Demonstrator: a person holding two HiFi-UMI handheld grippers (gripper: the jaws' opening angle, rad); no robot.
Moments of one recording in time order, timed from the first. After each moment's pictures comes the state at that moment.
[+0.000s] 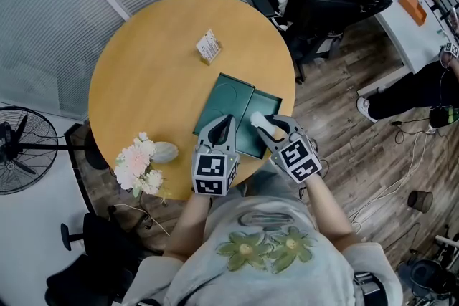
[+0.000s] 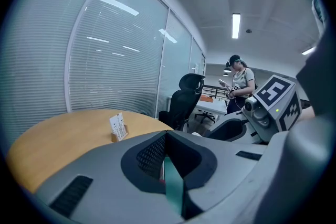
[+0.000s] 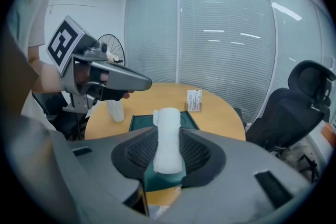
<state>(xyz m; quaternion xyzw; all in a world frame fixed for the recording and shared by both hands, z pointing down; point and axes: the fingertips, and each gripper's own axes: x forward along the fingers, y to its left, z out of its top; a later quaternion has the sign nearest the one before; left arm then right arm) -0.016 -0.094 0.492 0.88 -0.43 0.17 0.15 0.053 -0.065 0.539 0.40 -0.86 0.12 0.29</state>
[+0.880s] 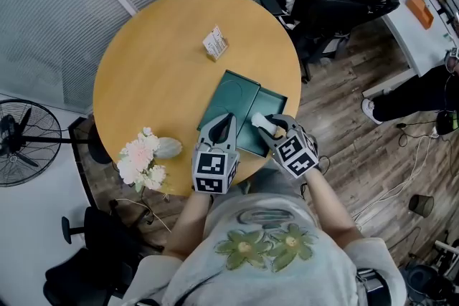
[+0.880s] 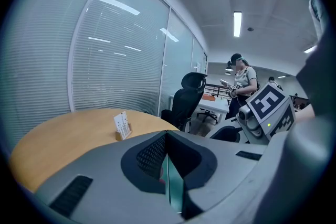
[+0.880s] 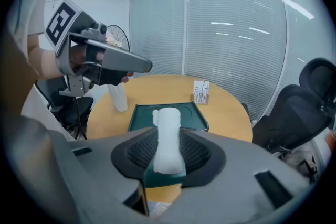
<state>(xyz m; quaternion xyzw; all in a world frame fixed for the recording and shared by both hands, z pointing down) -0.026 -0.093 0.494 0.87 -0.44 0.17 0.15 0.046 -0.064 0.571 0.36 -0.86 0.13 0.34</state>
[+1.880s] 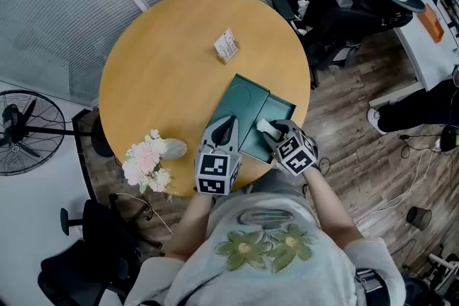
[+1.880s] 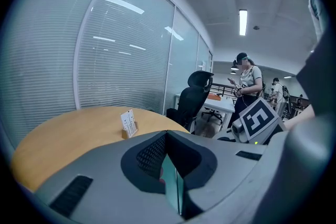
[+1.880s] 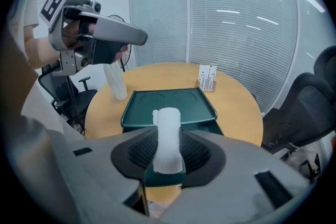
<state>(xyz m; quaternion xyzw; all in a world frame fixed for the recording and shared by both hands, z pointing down) -0.042 -0.109 0.503 0.86 -0.46 0.18 0.16 0.042 -0.078 0.622 0.32 -0.85 0.15 0.38</state>
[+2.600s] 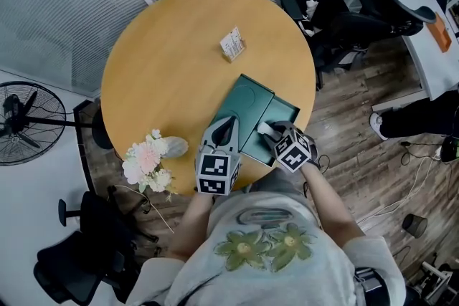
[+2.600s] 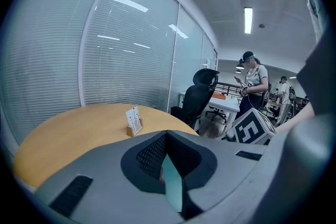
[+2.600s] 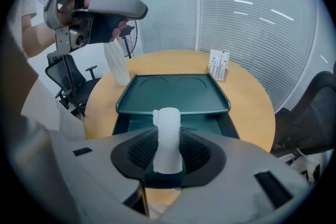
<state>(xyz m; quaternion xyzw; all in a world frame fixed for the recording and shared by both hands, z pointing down) -0.052 -0.119 0.513 0.84 -0.48 0.18 0.17 0.037 -0.083 0.665 0.26 -0.84 0.15 0.44</state>
